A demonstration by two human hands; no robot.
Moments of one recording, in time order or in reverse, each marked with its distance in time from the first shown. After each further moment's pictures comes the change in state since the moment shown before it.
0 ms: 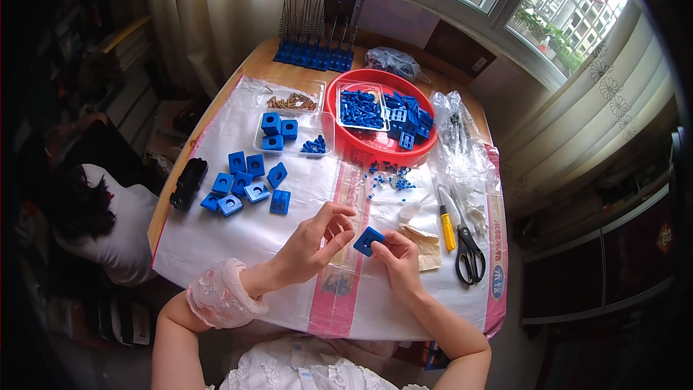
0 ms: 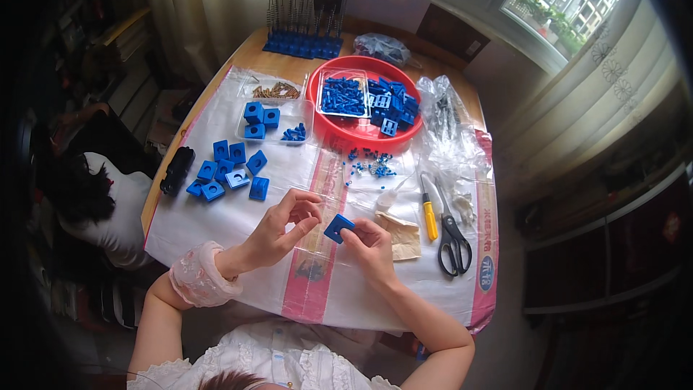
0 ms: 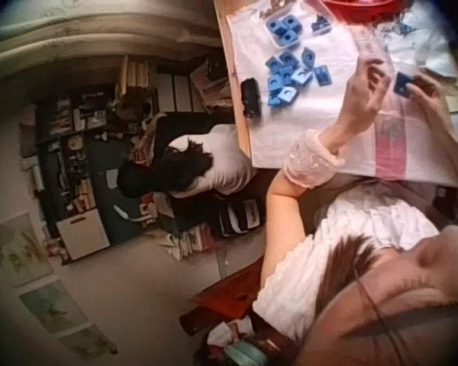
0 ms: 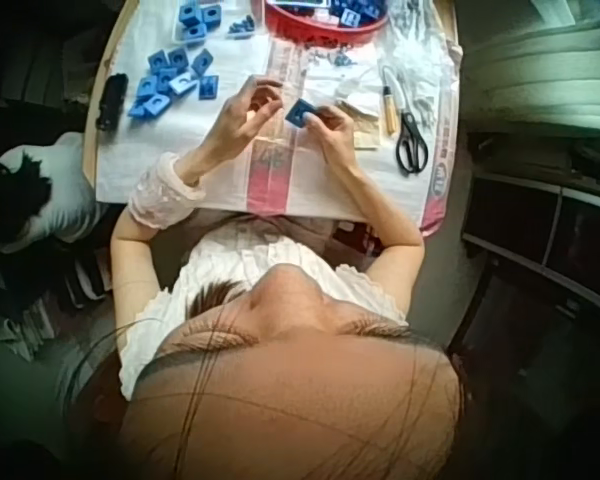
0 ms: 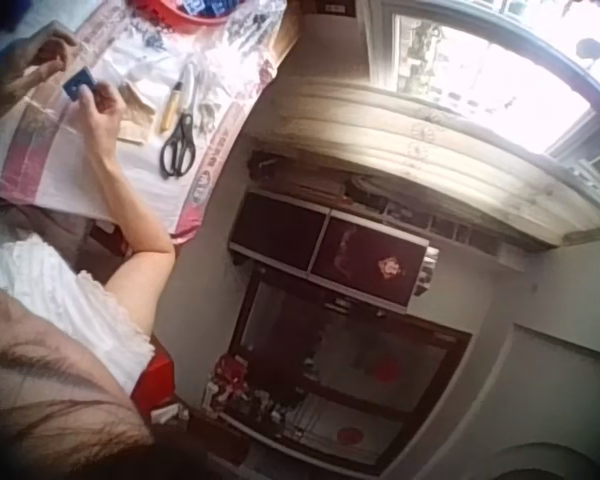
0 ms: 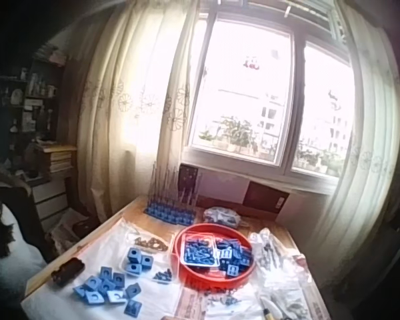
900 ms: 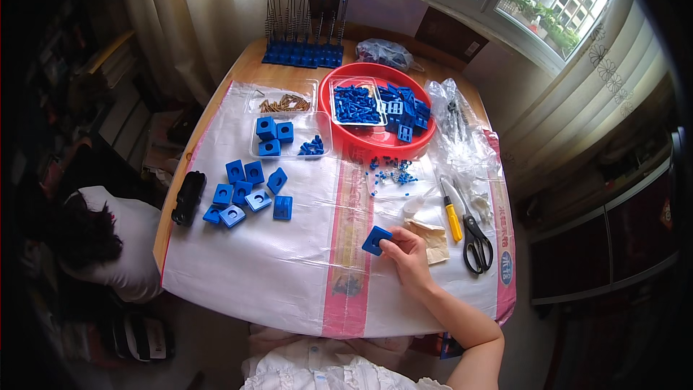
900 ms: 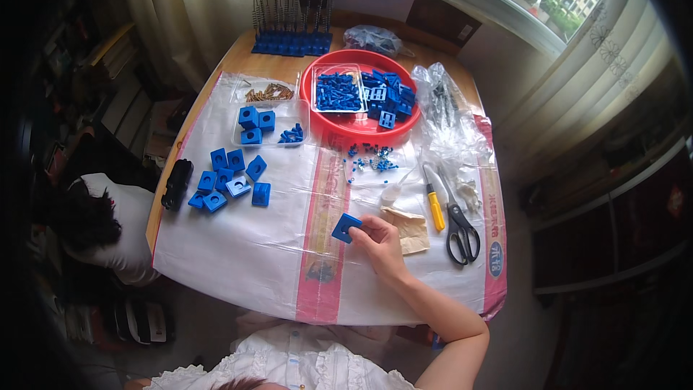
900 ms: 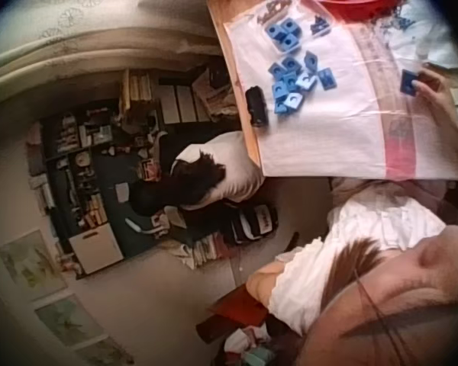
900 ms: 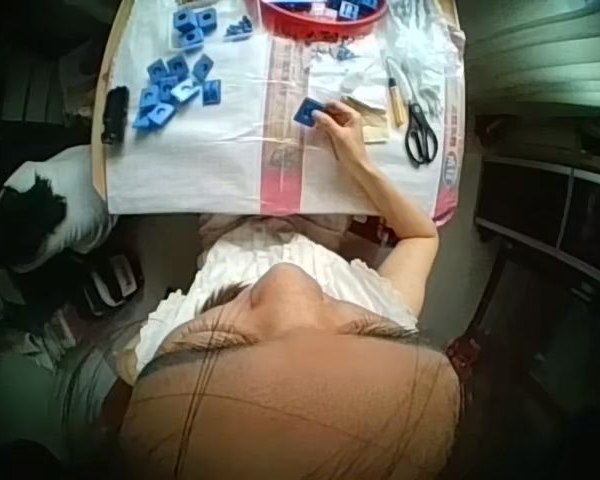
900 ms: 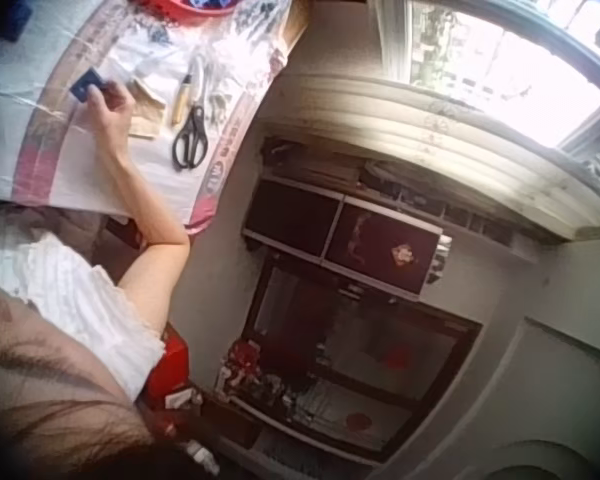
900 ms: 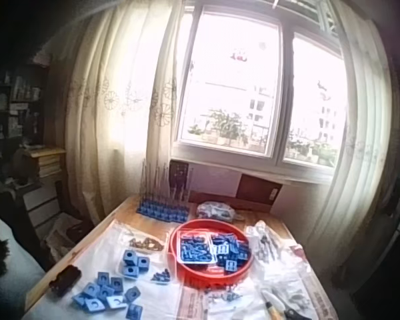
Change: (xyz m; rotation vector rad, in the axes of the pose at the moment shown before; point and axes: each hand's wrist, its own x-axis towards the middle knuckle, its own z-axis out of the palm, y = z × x) left_hand -0.406 -0.157 -0.090 -0.235 -1.236 -1.554; right_hand 0.001 0.003 -0.005 0.010 0.026 0.057
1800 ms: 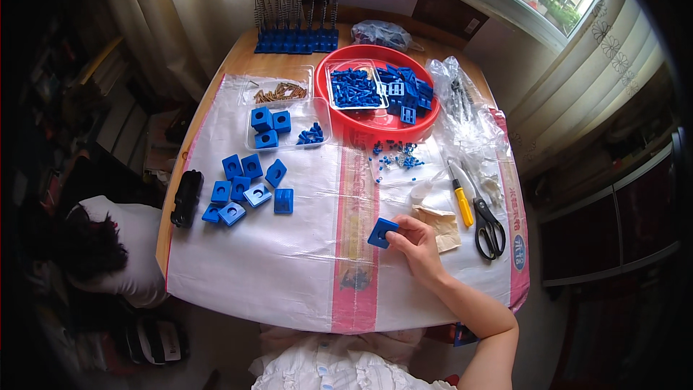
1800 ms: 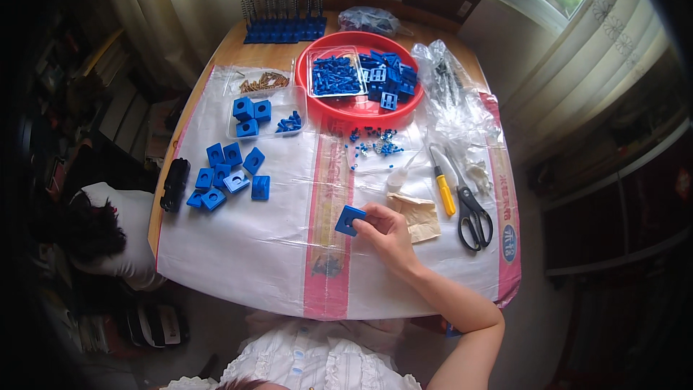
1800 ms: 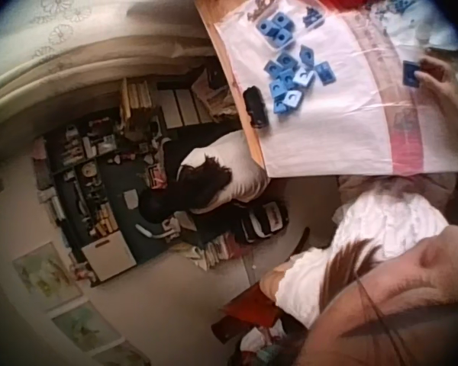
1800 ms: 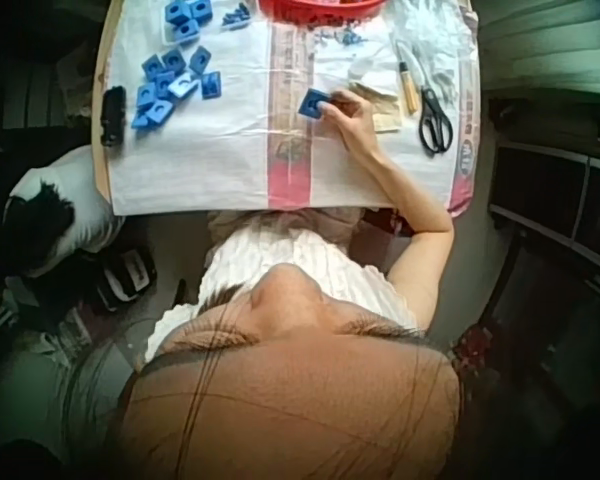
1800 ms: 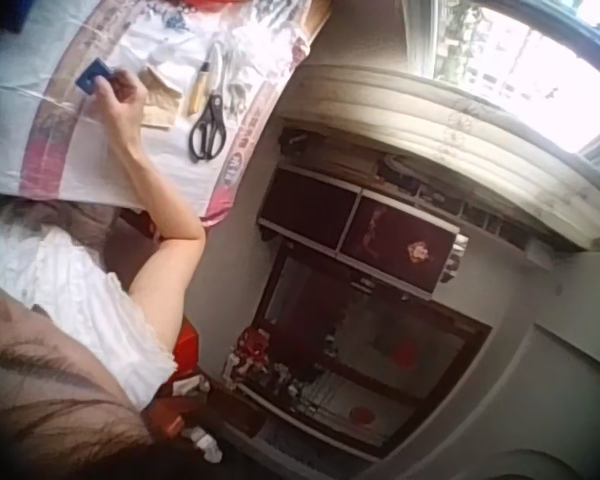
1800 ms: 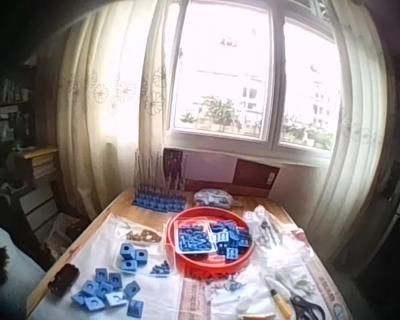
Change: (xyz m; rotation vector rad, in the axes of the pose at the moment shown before) left_hand 0.026 0.023 -0.003 0.406 0.080 -0.121; right_hand -0.001 -0.008 0.002 -0.016 -0.057 0.007
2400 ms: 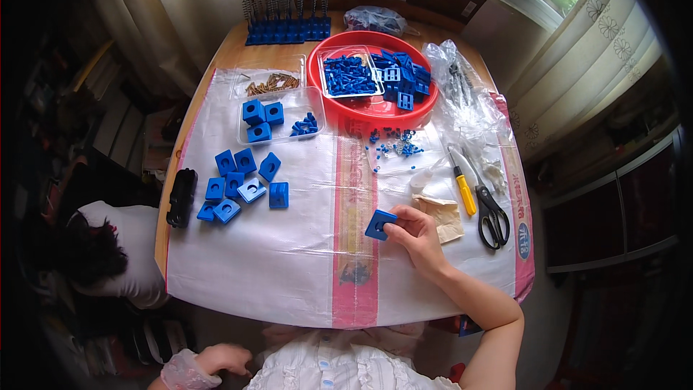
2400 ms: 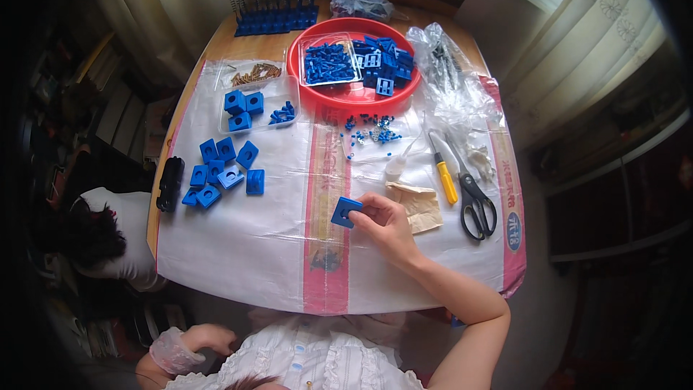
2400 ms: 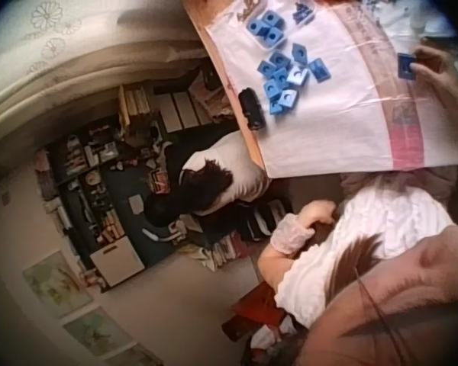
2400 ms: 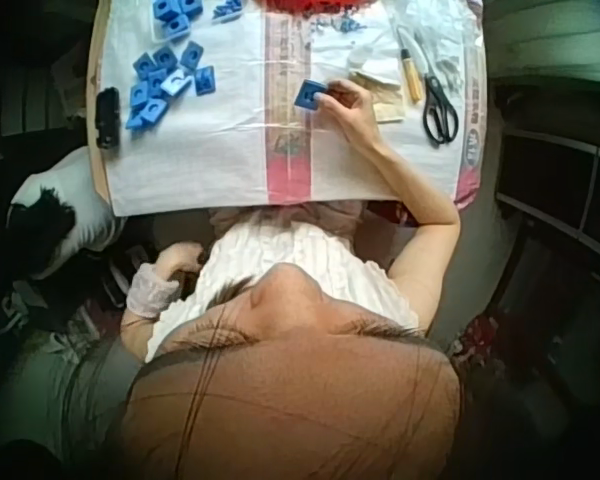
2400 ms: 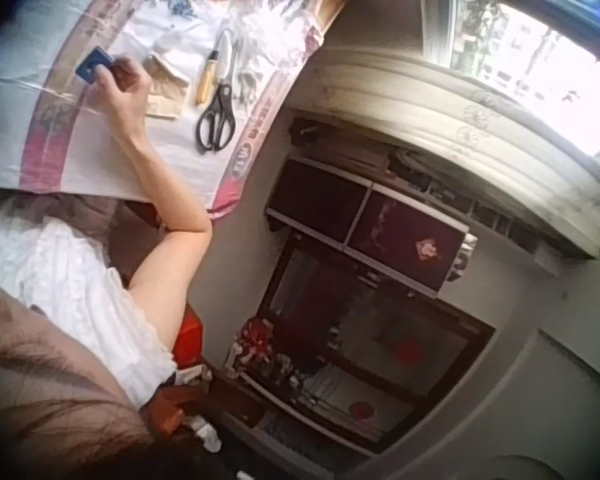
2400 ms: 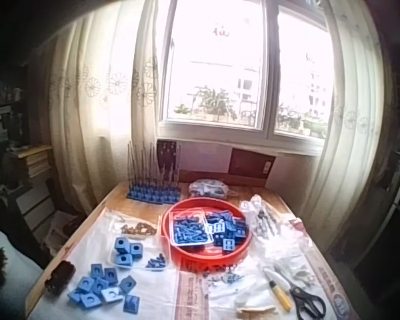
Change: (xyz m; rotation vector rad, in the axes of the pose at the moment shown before) left_hand -0.148 0.046 -0.002 0.439 0.351 0.043; right_hand 0.001 0.000 -0.004 0.024 -0.033 0.022
